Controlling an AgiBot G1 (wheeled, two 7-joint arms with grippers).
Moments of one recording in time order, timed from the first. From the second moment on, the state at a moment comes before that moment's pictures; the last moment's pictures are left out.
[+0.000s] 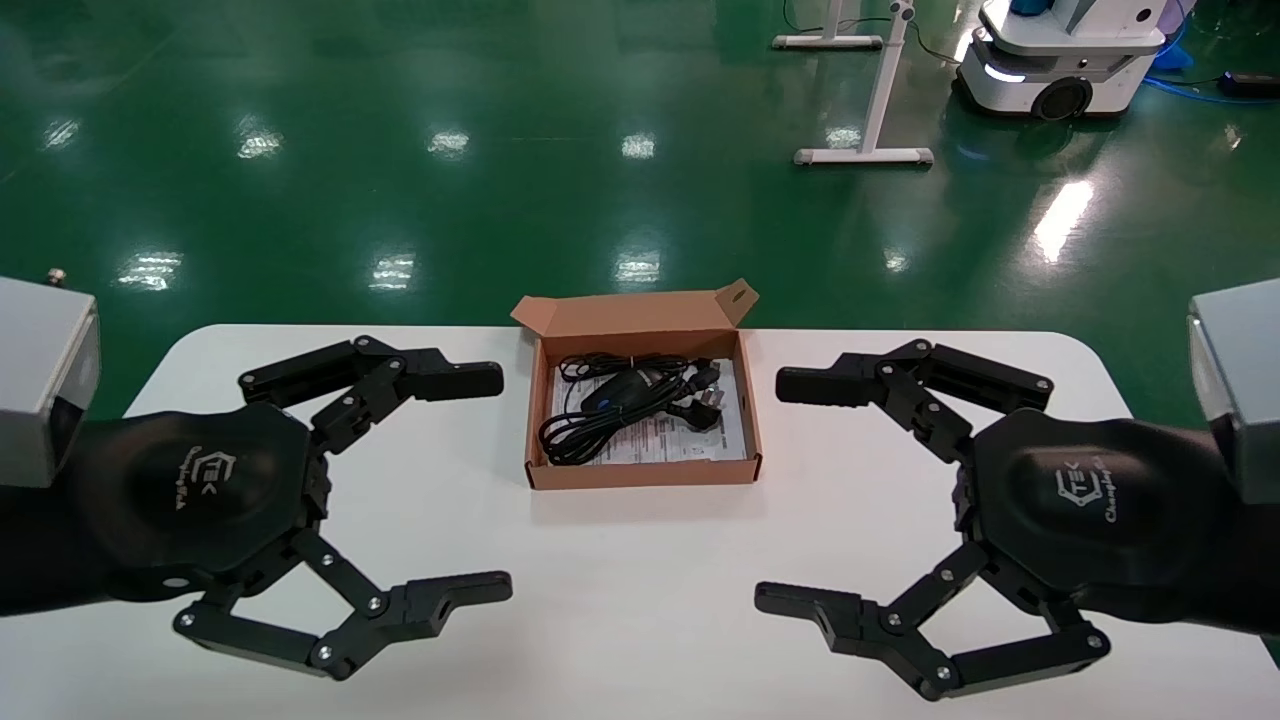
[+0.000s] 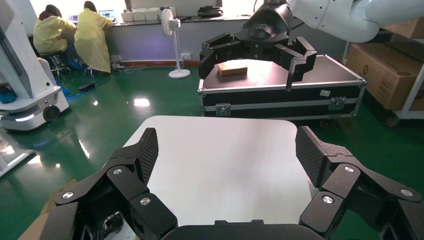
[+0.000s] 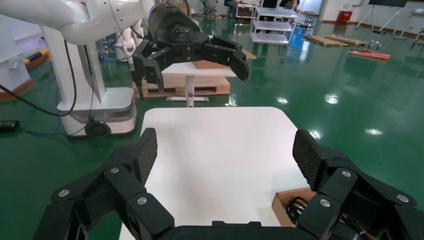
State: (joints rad) left arm -1.07 0.61 0.28 -1.28 0.73 1.50 -0.19; right arm 1.08 -0.61 -0.28 1.28 -0.73 -1.49 0.19
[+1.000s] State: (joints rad) left arm -1.07 0.61 0.28 -1.28 0.73 1.50 -0.19; right arm 1.08 -0.61 -0.28 1.28 -0.73 -1.49 0.18
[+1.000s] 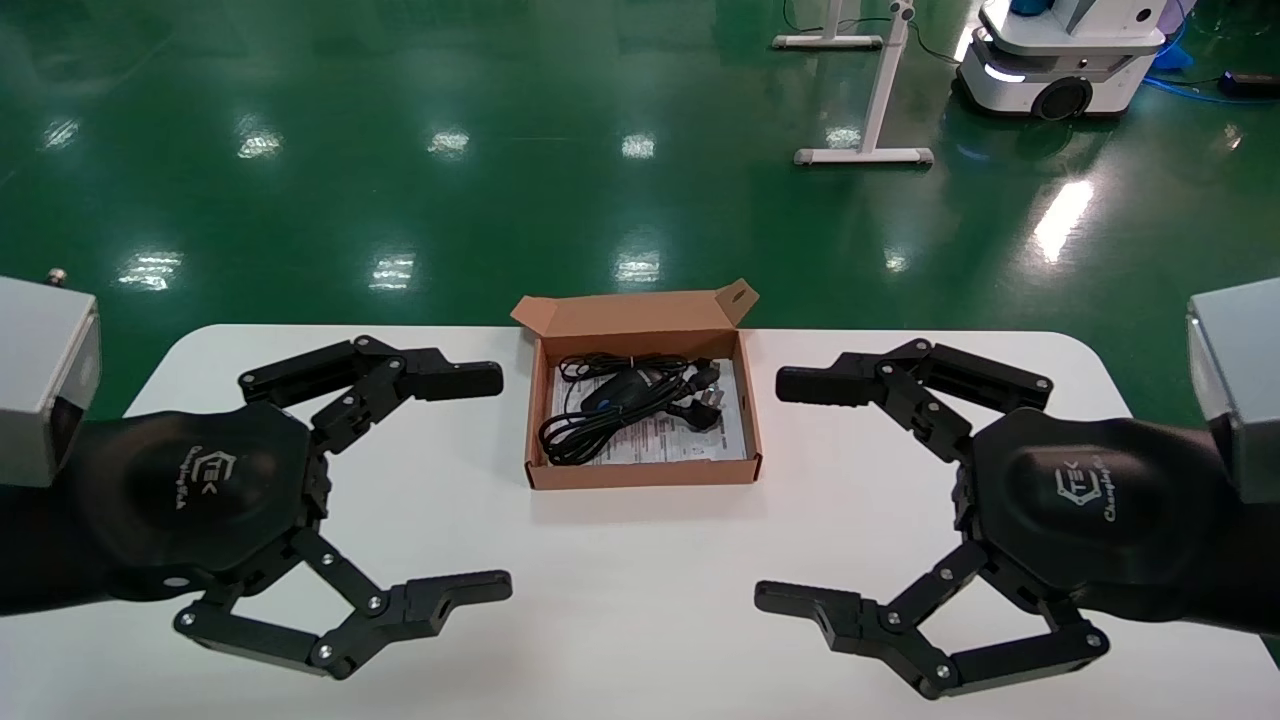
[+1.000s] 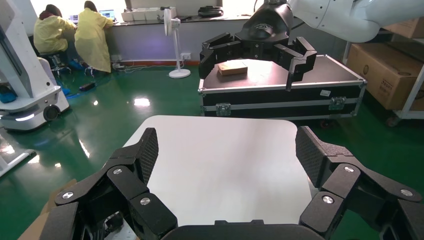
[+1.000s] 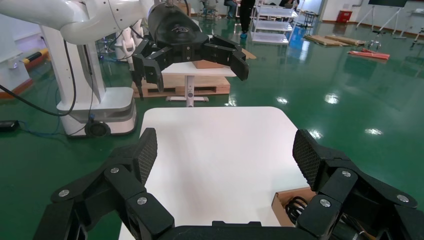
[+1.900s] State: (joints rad) left arm -1.07 0.61 0.28 -1.28 0.73 1.50 -0.19; right arm 1.08 -0.61 -0.28 1.28 -0.73 -1.49 0.18
